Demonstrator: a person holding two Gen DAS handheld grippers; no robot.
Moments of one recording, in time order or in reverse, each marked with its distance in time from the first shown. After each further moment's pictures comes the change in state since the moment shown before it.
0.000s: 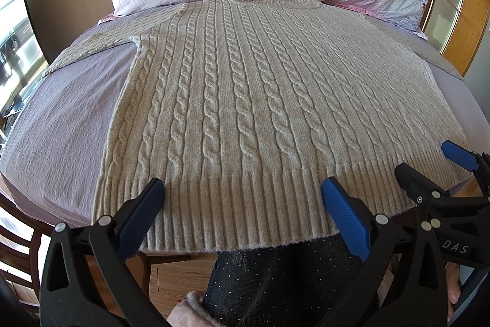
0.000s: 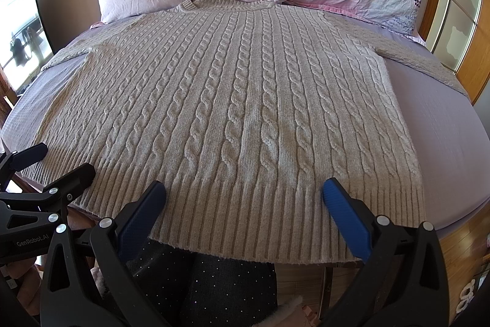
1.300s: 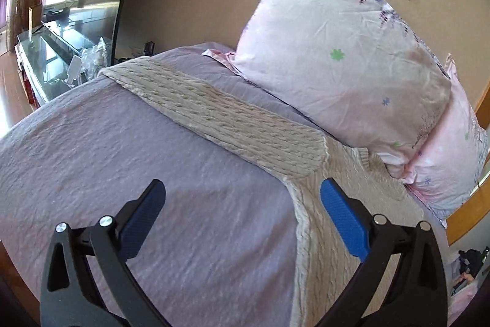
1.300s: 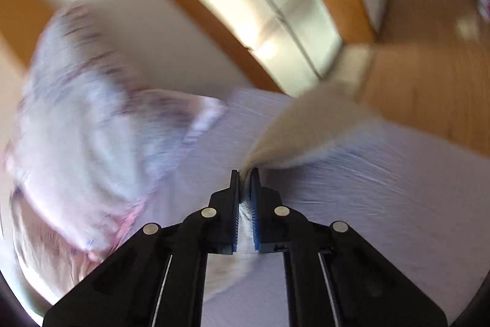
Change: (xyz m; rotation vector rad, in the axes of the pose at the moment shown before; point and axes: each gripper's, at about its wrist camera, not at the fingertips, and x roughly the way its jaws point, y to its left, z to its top) left arm 0.026 0.249 0.111 -0.582 -0.317 -0.005; right arm 0.059 -0.419 0.157 0.911 -0.398 -0.054
